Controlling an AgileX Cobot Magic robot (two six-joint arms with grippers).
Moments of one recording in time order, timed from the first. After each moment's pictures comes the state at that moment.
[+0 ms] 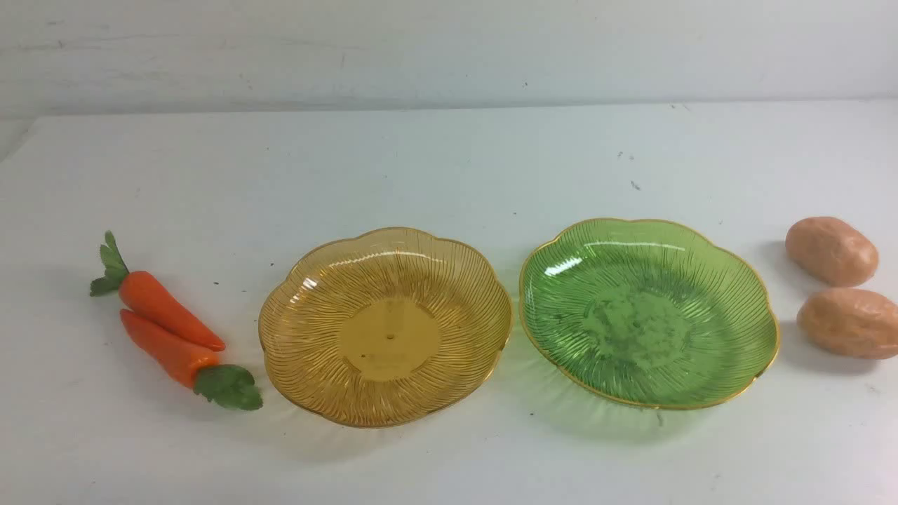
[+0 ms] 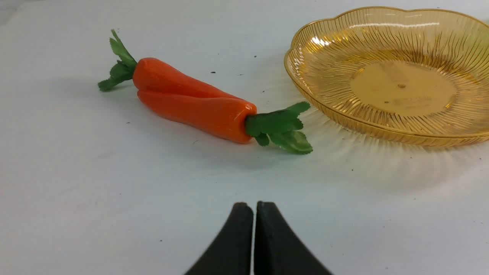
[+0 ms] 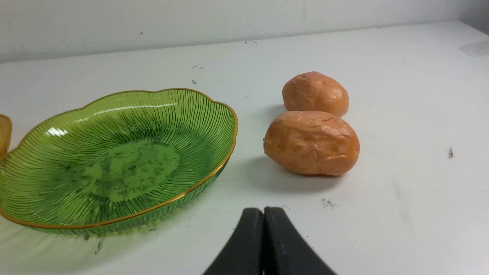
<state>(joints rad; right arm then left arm) -0.01 -0.01 0.03 -0.06 0.38 0.17 -0.10 -0.01 0.03 -0.02 0.38 0.02</state>
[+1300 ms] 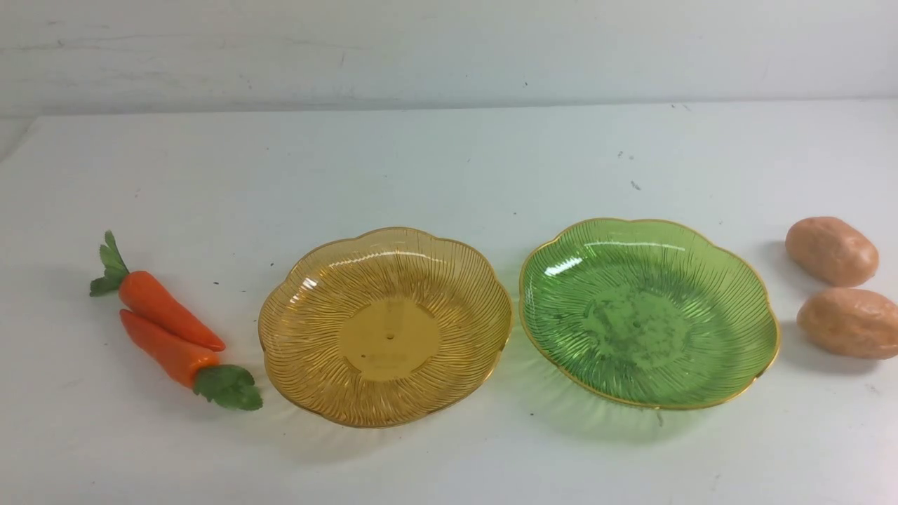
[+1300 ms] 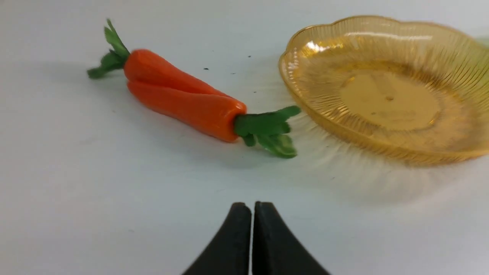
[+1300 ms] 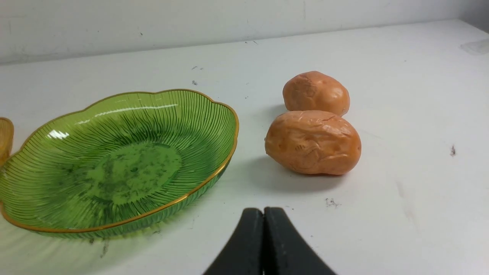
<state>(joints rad) -0.01 -0.01 0.03 0.01 0.38 0.21 -0.10 -0.01 0.03 -0.09 0.38 -0.06</state>
